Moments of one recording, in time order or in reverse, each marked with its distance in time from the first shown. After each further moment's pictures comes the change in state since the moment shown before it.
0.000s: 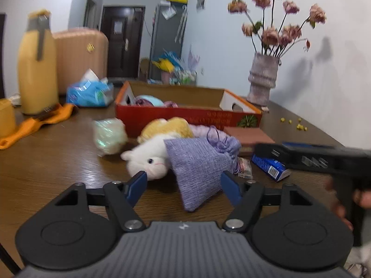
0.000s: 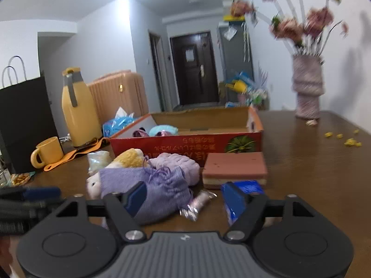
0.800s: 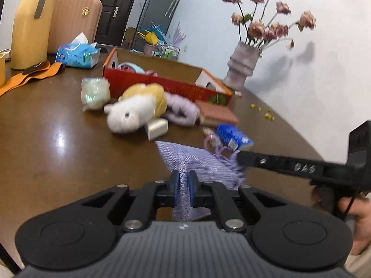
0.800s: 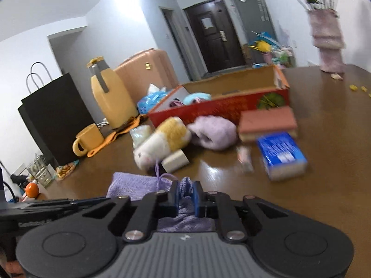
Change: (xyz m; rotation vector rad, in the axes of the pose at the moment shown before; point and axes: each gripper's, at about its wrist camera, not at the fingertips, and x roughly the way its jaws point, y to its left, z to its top) left arm -0.052 0.001 -0.025 -0.128 0.132 -0.145; right arm -0.045 0.004 -0.021 0.147 0.165 0.187
